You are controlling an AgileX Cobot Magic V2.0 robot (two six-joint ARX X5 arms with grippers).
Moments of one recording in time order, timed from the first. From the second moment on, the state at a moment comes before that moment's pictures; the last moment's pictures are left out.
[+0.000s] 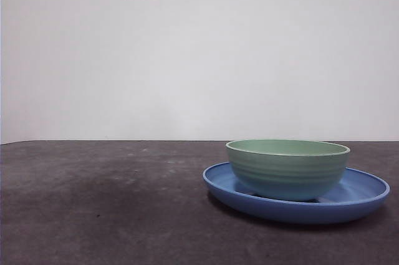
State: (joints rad) left arm -0.68 0.88 1.21 -1.04 0.19 0.01; right arm 0.12 0.51 0.83 -0.88 -0.65 0.15
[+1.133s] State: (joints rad) left arm -0.68 0.43 0.90 -0.98 0.19 -0.09; right arm 0.12 0.58 0.83 -0.92 -0.55 0.28
